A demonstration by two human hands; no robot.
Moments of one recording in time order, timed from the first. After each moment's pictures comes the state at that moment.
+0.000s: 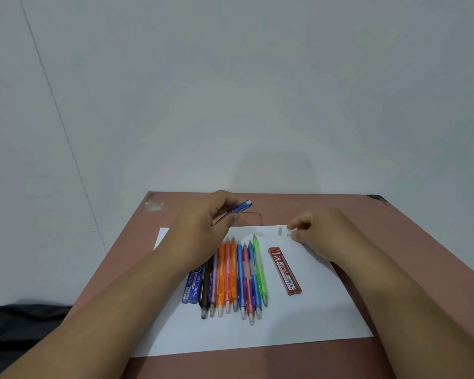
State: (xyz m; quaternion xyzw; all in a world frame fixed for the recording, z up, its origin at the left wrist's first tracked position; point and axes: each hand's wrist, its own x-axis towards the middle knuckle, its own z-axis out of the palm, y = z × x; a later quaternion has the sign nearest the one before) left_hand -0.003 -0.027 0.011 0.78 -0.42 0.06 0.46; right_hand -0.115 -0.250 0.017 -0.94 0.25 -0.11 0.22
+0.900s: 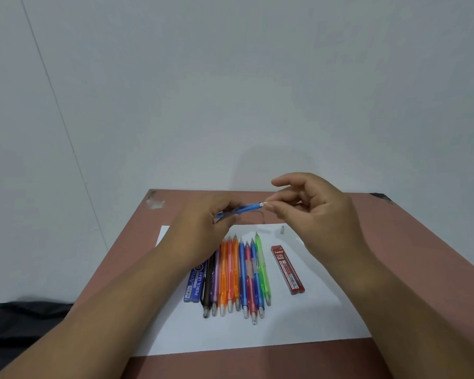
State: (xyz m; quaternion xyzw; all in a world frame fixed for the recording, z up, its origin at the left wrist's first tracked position) left_hand 0.002 -0.029 0.009 0.80 -0.43 0.09 0.40; right_hand -0.136 -0.187 0.043 -0.81 0.03 -0.36 0.46
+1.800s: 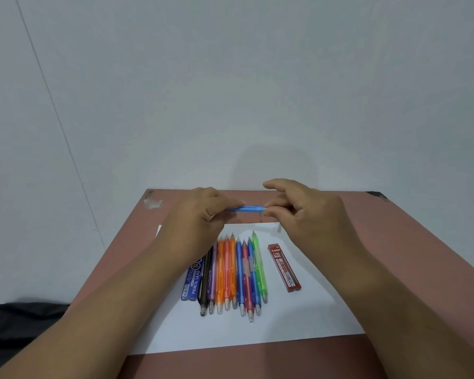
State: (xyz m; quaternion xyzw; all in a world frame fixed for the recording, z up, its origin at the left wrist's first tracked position) left_hand 0.005 -0.027 0.009 0.78 -0.47 0.20 0.35; right_hand -0.130 -0.197 0.034 -0.90 0.02 -0.38 0.20
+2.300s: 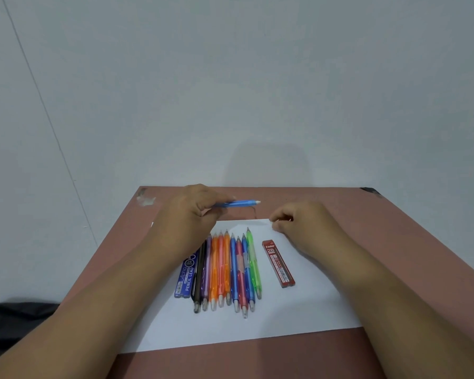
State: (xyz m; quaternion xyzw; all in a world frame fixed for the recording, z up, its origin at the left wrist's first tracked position) left_hand 0.009 -0.026 0.007 0.79 -0.45 0.18 0.38; right_hand -0.108 -0.236 0.009 -0.93 0.21 -0.14 0.27
